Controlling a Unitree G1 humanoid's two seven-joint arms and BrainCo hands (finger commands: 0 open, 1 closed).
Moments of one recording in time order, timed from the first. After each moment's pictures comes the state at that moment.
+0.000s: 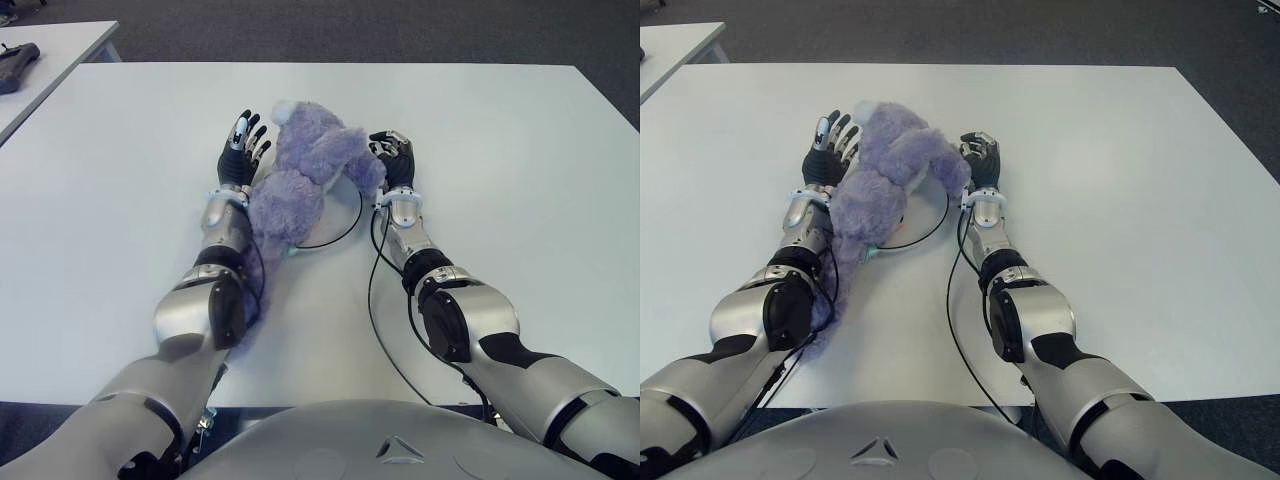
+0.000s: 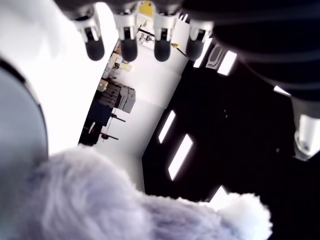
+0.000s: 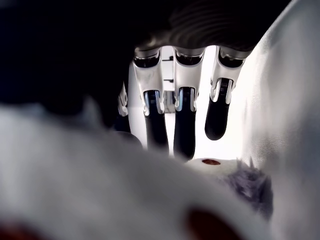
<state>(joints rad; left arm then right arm) -0.71 0.08 0.42 1.20 -0.28 -0.44 -0.40 -0.78 0.07 -0.14 1.25 -0.12 -0.53 -0.33</state>
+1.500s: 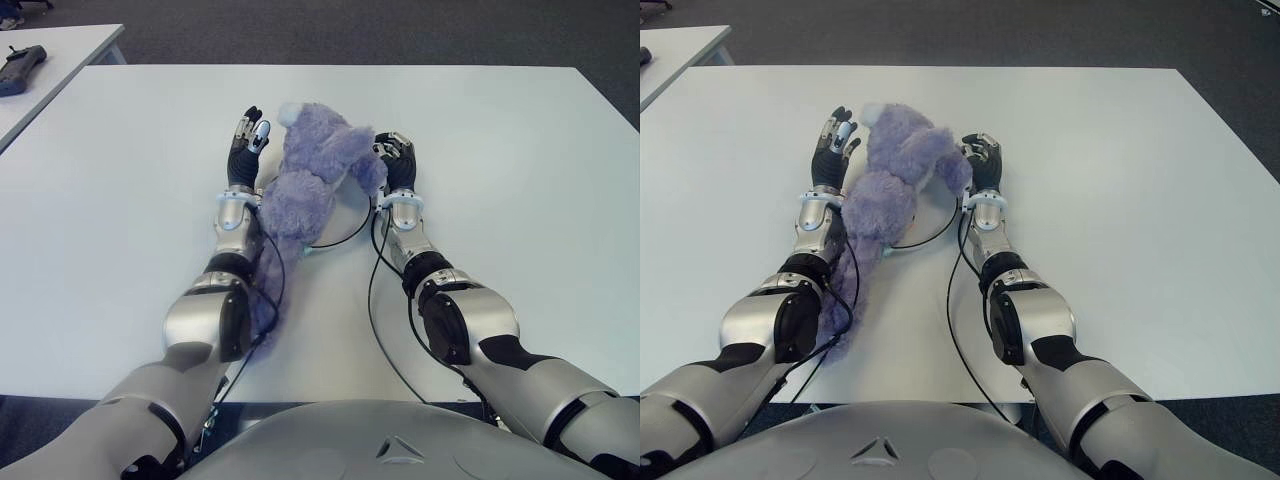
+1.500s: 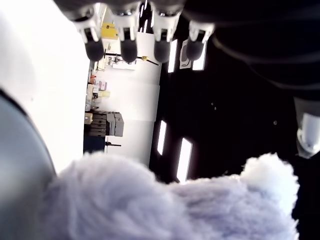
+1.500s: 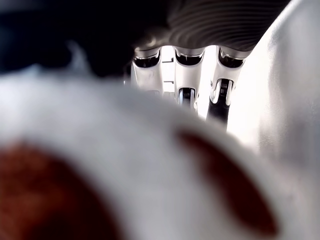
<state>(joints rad) -0.67 0.05 0.30 1.17 -0.11 -0.64 -0.16 -0.76 0.07 -0.14 1.24 -0.12 -0.56 -0.33</state>
